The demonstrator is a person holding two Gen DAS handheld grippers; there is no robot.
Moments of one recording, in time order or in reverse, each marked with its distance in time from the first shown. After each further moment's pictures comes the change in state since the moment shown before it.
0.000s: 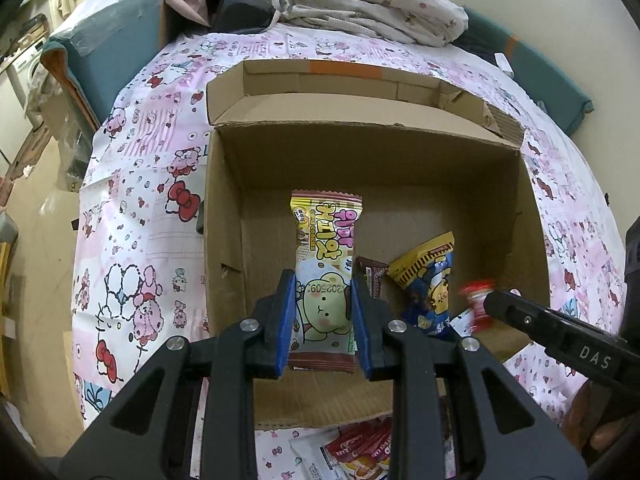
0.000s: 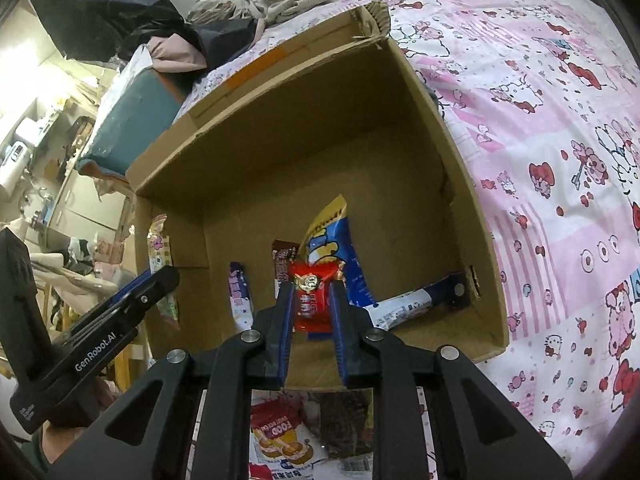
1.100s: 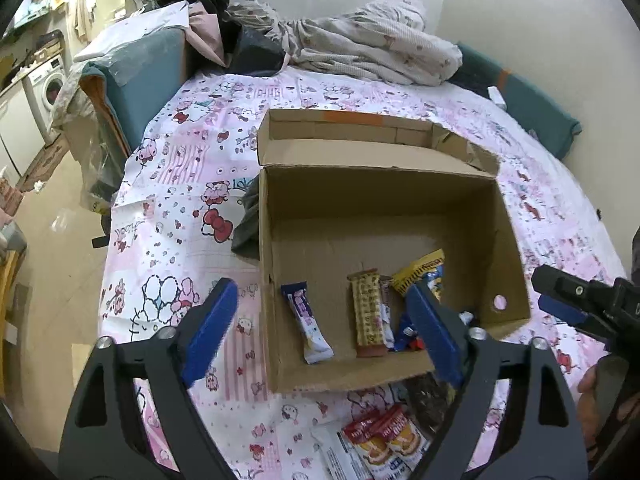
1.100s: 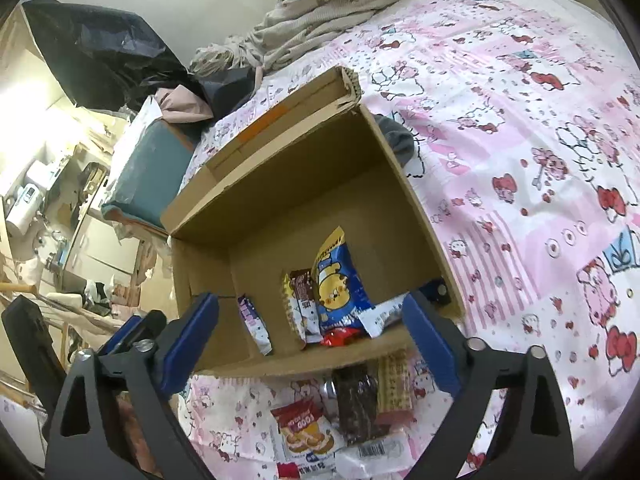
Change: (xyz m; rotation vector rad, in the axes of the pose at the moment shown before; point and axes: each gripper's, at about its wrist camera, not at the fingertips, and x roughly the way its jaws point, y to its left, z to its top) left arm -0.063 0.016 -0.020 -0.004 -0.154 0.003; right arm -0.062 -0.006 -0.014 0.075 -0.150 0.032
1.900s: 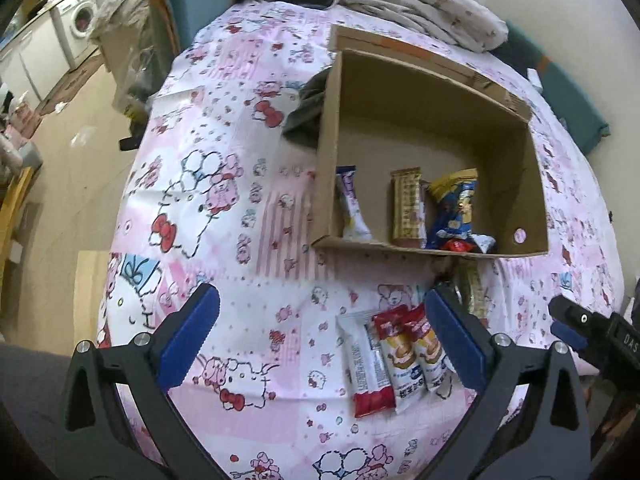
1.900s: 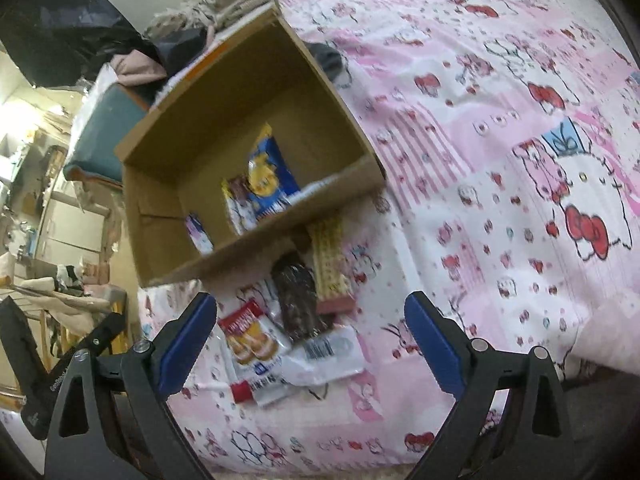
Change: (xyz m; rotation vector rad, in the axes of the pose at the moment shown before) left arm -0.018 0.035 -0.075 -0.167 0.205 0.070; right arm -0.015 -0.032 -0.073 0.071 0.168 -0.155
